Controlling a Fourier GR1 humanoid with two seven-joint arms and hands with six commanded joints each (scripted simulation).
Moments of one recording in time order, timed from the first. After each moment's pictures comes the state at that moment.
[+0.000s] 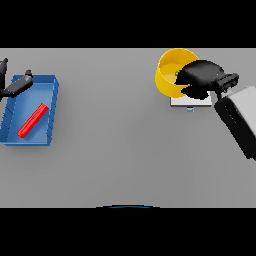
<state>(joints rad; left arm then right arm) -0.60 0.93 -0.60 -1.26 0.24 0.28 0.56 -0.80 -0.59 0.45 -1.21 0.68 0.57 -0.05</state>
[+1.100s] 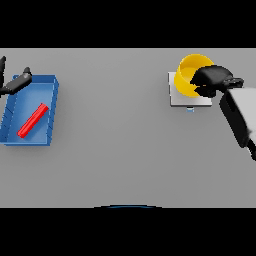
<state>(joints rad) -0.62 0.92 -0.60 -1.23 0.23 0.27 0.58 -0.91 -0.50 0.46 -0.59 0.71 0.29 -0.18</state>
